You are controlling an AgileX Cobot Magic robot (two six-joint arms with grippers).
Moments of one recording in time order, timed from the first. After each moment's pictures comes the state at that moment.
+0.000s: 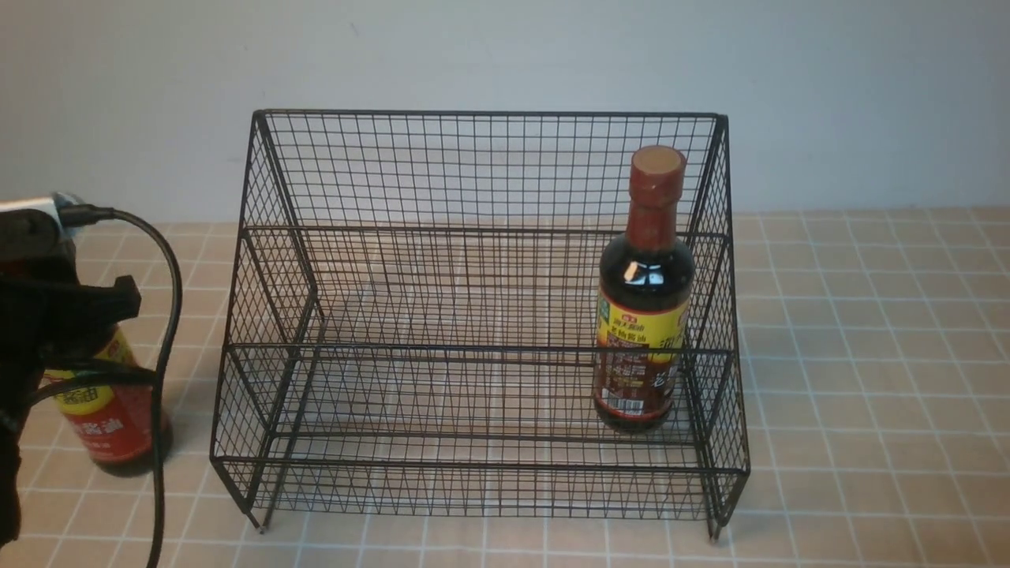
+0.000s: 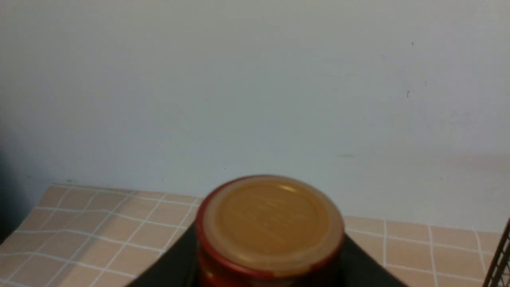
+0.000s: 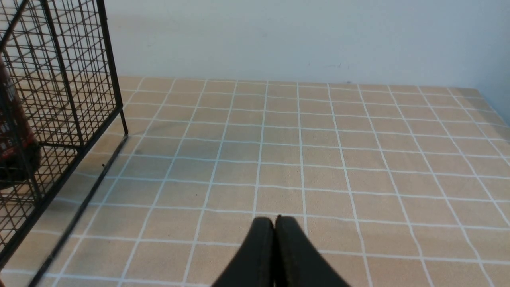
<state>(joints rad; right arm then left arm) 0.01 -0.01 0.02 -0.07 0.38 0.07 -0.02 1.30 -0.41 -0.39 -0.76 0.28</state>
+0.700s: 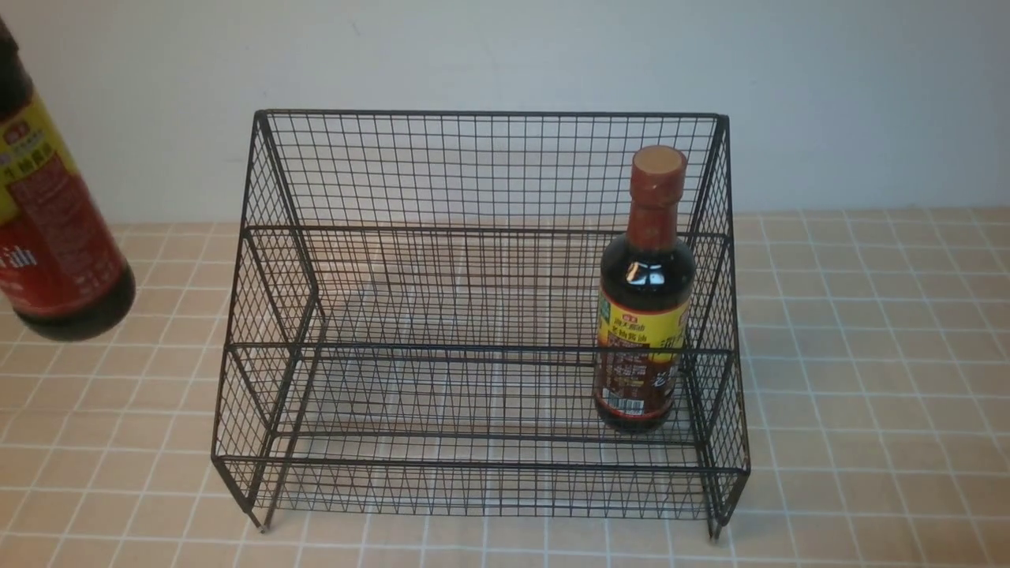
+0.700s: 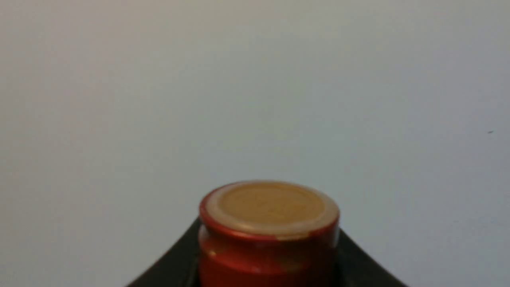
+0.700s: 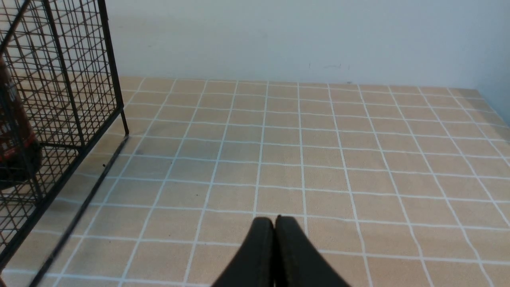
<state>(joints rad) 0.01 -0.01 0.02 -0.07 0.38 0.07 -0.15 0.87 -0.82 -0.31 -0.21 0.38</state>
